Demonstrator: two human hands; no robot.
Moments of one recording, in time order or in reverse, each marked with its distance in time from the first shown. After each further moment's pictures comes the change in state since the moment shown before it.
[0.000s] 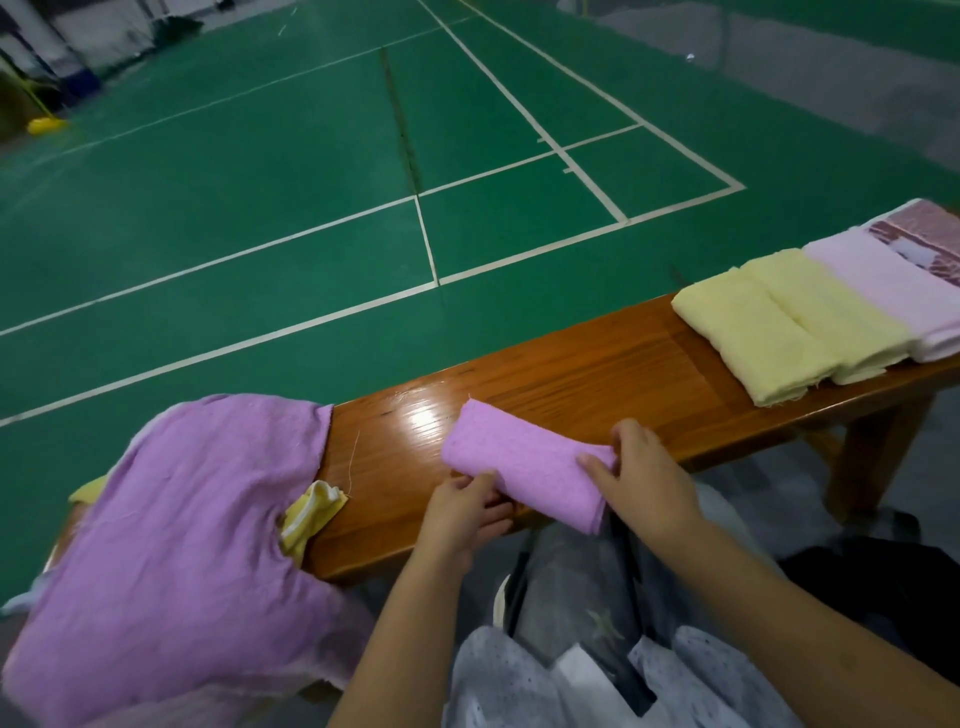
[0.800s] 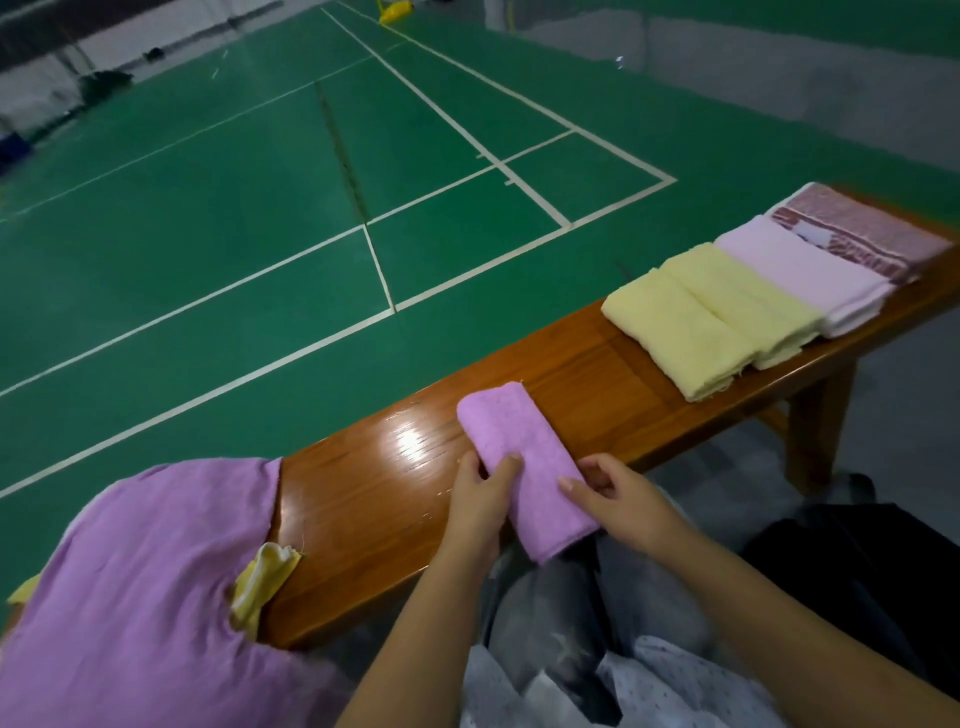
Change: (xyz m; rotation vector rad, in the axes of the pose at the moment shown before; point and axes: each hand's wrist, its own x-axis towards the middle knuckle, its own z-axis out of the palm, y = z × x) left_hand -0.007 0.019 0.085 0.117 -0.098 0.225; right_hand -0.005 0.043 -0.015 0.652 -0.266 0.101
